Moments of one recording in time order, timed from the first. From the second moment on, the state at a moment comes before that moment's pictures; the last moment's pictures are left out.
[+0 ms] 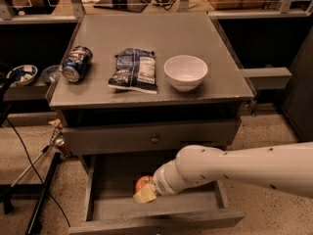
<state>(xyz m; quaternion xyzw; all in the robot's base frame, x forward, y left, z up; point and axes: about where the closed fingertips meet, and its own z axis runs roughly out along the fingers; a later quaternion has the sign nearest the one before) 0.441 0.019 0.565 -0.36 0.89 0.22 0.18</state>
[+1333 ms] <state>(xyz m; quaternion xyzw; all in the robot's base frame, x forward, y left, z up) 0.470 -0.009 0.511 -0.30 0.91 0.22 0.18</state>
